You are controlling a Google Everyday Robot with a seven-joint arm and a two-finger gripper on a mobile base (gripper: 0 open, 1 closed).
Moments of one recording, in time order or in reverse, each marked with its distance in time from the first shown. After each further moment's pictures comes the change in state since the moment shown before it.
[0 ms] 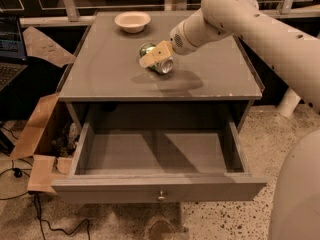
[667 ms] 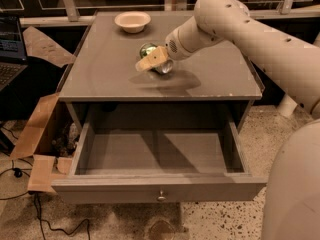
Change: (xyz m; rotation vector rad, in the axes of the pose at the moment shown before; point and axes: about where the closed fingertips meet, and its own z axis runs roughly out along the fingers) arm 0.010 0.004 0.021 -0.007 0.021 0.053
